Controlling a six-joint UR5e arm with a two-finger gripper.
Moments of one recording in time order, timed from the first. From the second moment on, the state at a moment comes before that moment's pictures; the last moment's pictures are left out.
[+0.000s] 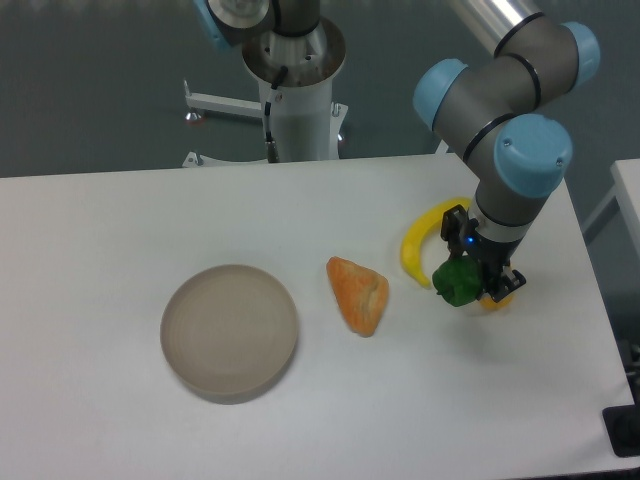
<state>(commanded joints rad) 2.41 -2.12 -1.15 -1.42 1.56 1.59</state>
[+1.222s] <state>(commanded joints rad) 1.99 -2.08 -1.33 -1.34 1.49 1.00</state>
